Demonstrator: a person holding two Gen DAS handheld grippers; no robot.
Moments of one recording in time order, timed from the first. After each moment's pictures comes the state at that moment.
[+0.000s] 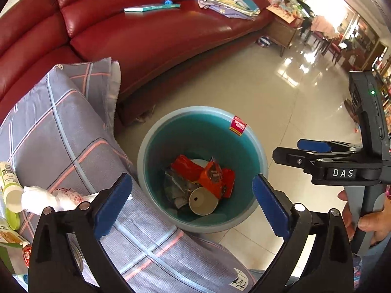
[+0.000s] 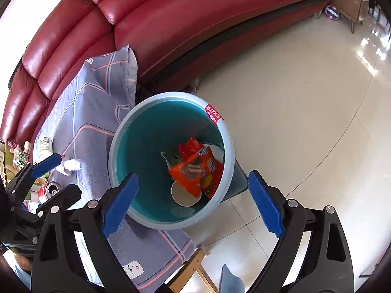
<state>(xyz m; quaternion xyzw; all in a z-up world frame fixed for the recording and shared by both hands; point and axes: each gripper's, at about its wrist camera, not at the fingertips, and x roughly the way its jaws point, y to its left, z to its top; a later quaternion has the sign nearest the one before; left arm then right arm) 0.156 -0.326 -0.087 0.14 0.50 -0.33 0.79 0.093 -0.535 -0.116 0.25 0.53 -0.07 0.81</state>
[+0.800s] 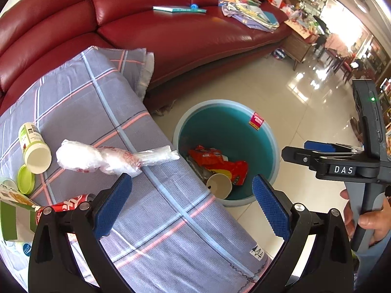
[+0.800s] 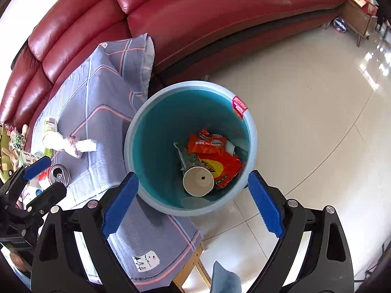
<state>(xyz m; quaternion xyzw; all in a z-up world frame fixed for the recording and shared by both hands) 0.146 -0.249 -0.070 0.09 0.50 -0.29 0.81 0.091 -0.484 -0.100 0.21 0.54 -0.06 0.81</state>
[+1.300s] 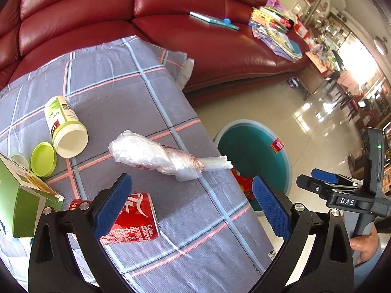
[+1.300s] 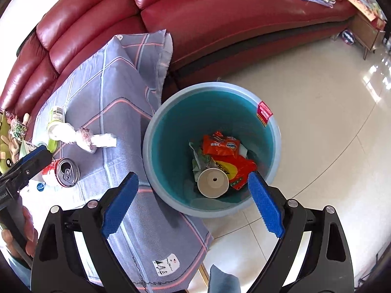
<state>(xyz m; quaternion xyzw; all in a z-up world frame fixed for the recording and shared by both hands) 0.184 -0.171 -0.068 0.00 0.51 -0.25 0.82 0.105 -0.444 -0.092 0.18 0.54 -0.05 0.82</state>
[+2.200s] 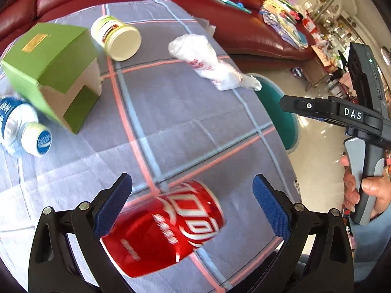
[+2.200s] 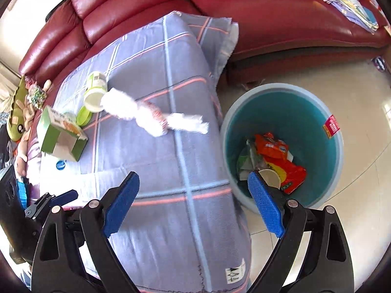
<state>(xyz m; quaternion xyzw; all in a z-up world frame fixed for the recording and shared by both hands) 0.097 -0.074 -0.110 -0.03 0.55 -0.23 0.80 0.130 -0.332 -0.089 0.13 0.56 0.05 0.82</state>
